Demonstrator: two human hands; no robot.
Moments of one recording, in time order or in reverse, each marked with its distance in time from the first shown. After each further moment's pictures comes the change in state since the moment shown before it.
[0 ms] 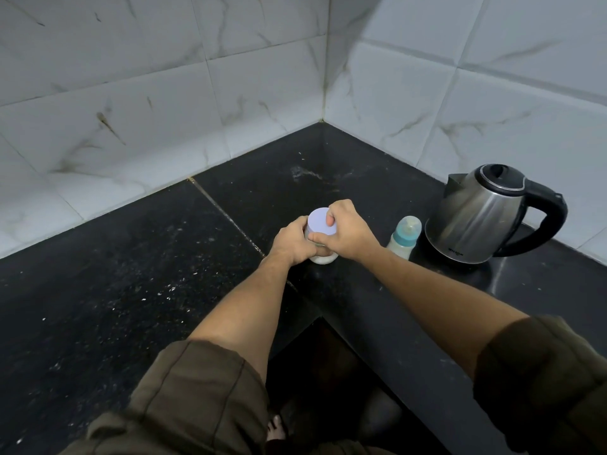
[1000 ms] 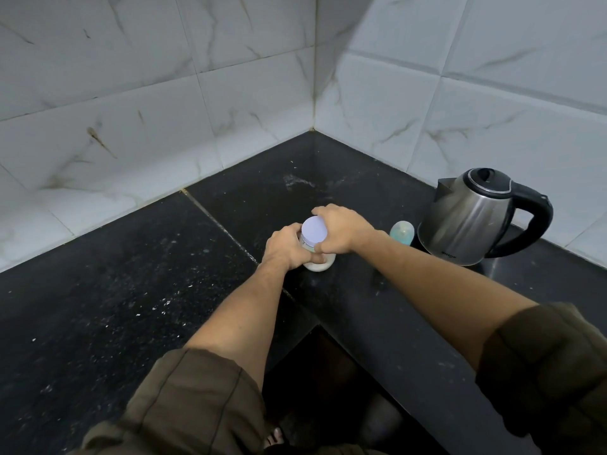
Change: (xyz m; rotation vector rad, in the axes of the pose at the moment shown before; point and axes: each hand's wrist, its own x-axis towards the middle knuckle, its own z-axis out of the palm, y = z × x) left_hand 0.005 0.006 -0.006 0.173 0.057 -0.007; right_hand 0.019 -0.025 -0.031 -0.404 -0.254 -0.014
